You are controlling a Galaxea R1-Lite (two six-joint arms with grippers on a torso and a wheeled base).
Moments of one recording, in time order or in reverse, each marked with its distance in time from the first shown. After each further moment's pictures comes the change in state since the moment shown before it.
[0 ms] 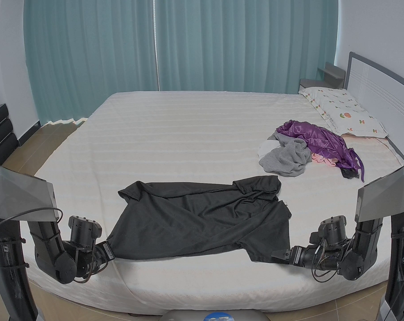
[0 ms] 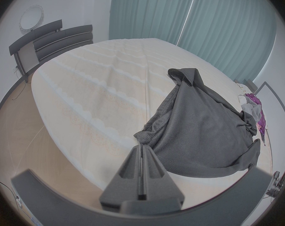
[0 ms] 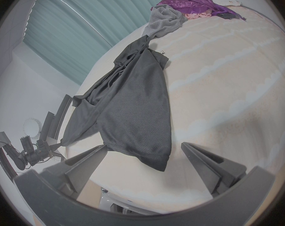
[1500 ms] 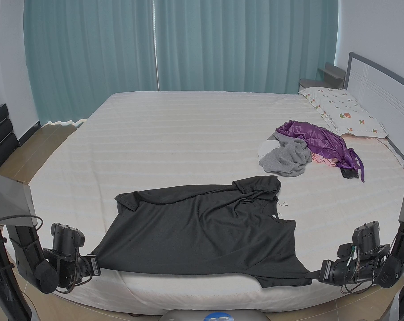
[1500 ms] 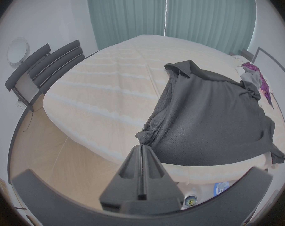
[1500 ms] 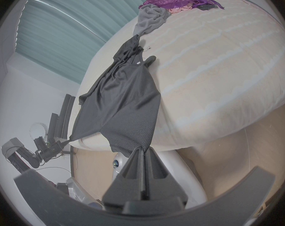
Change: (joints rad) left arm 0.046 -0.146 0.183 0.014 0.022 0.289; right arm -0.070 -0.346 0.310 0.157 0.106 0.019
